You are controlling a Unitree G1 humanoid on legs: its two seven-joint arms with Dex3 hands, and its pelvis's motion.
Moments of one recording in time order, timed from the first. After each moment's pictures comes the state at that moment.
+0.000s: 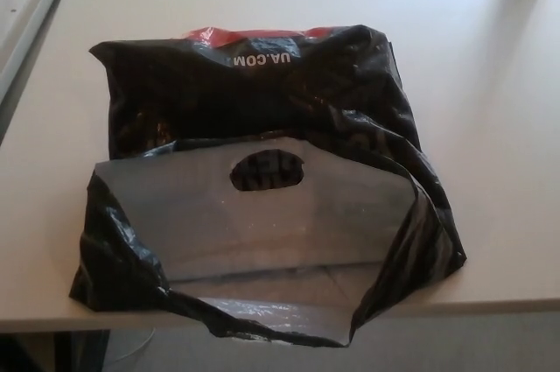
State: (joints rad) left_arm 0.77 0.31 0.16 -0.03 -0.01 -0.78 -0.04; right_arm 0.83 -0.42 -0.28 -0.48 0.08 -0.43 0.11
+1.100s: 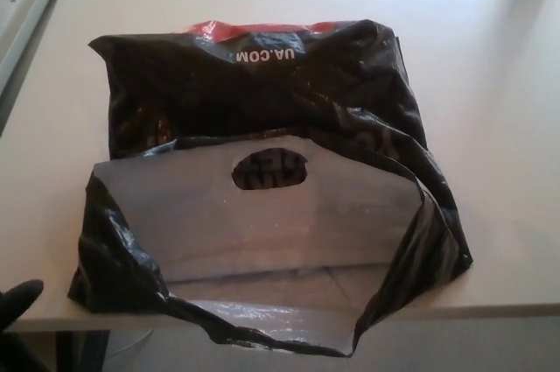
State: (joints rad) left_arm 0.07 0.46 0.32 0.39 -0.08 -0.72 -0.14; right_arm 0.16 -0.62 -0.22 0.07 -0.16 -0.34 0.10
